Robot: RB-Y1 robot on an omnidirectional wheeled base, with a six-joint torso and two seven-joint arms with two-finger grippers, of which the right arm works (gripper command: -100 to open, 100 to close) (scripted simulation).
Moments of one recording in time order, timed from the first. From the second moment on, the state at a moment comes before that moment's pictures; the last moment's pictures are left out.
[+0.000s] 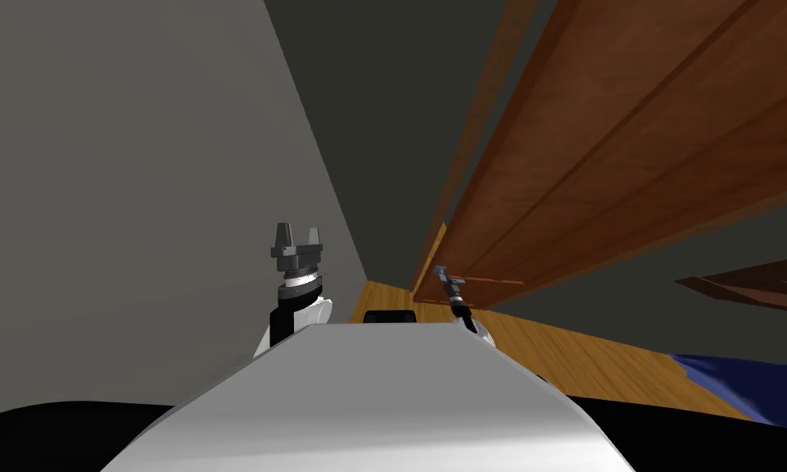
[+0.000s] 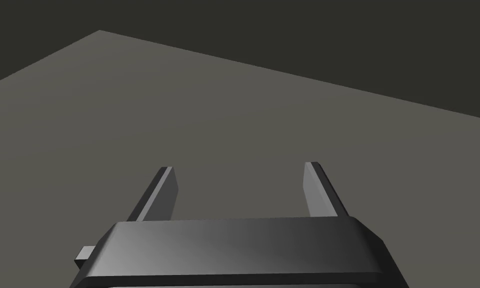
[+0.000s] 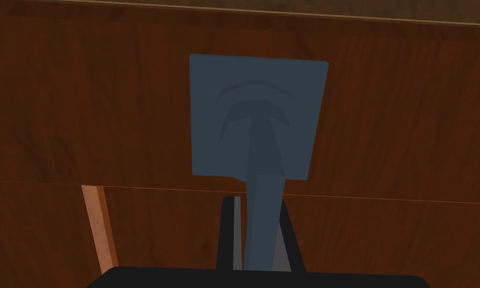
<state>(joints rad) 0.05 -0.30 -0.15 -0.67 0.07 -0.92 -0.34</state>
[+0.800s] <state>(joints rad) 0.12 -0.36 -0.13 -0.65 0.09 -1.02 -0.42</state>
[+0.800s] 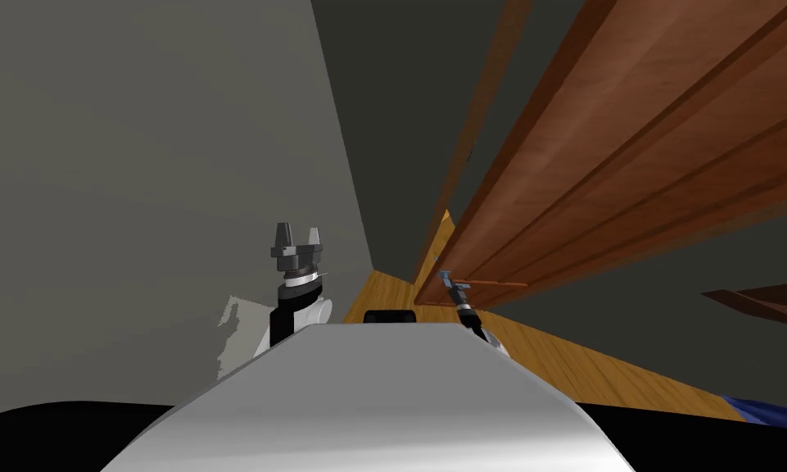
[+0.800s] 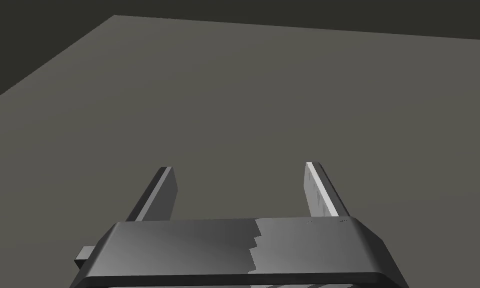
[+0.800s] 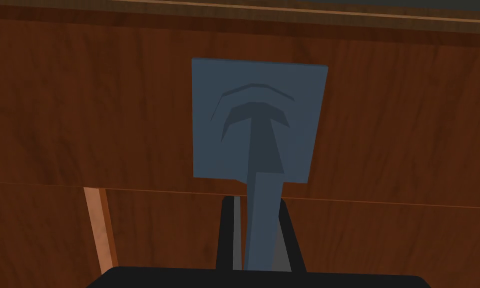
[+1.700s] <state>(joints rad) 0.18 -0.41 -0.11 -0.62 0.12 -1.13 -0.47</state>
